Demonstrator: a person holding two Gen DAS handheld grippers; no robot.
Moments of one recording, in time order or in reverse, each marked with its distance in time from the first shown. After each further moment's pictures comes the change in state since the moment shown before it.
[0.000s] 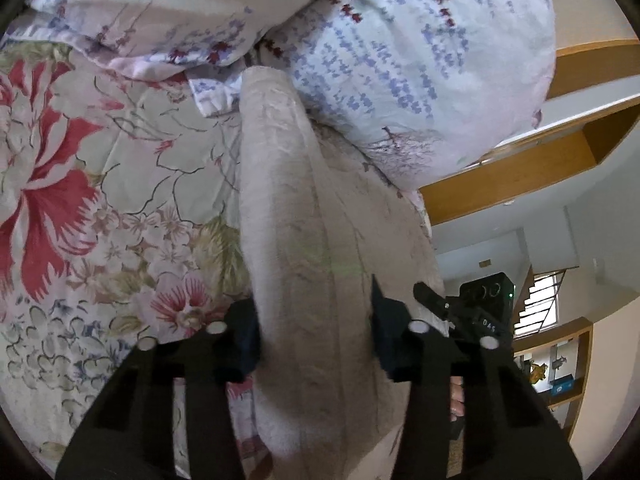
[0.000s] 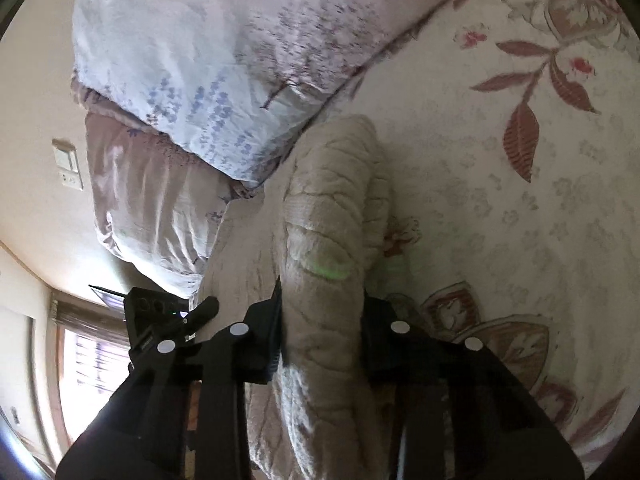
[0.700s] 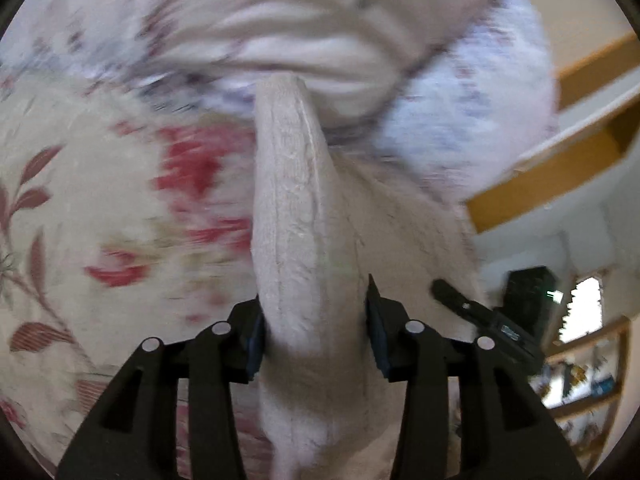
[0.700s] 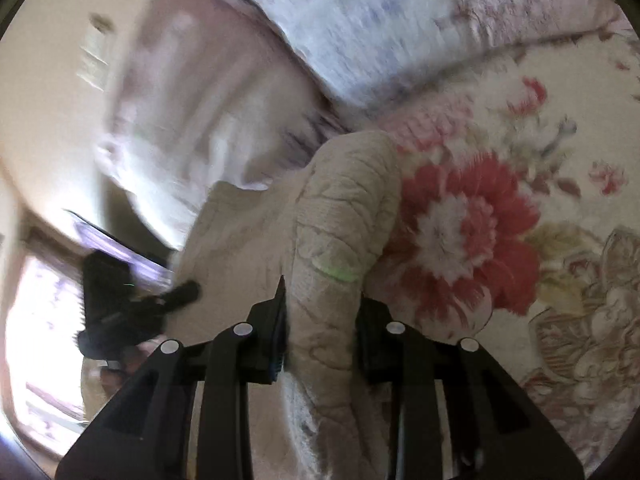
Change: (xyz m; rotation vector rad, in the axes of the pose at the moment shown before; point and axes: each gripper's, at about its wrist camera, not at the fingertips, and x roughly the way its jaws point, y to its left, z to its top) left arm -0.124 0.062 -0.012 0.008 -0.068 0.226; right arm 0.089 0.108 -0.071 -0.263 0.015 -0.135
